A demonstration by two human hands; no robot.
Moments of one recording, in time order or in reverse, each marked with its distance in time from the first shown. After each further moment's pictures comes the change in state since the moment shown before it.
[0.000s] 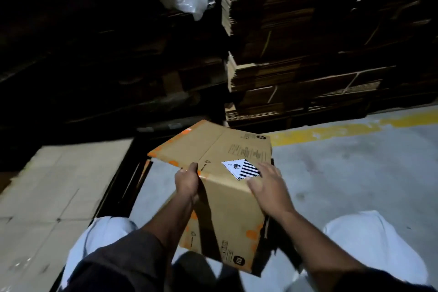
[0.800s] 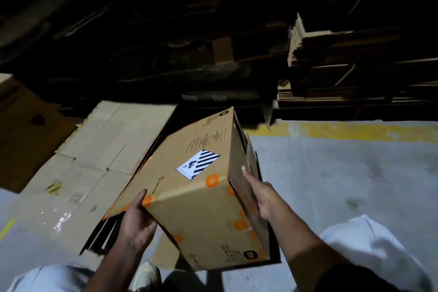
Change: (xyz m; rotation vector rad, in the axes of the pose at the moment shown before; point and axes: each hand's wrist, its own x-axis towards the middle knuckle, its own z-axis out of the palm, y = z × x) left_hand -0.009 -0.054 -0.191 -0.687 0.131 -0.209; right_hand 0.045 -0.038 0.125 0.877 -0.652 0.830
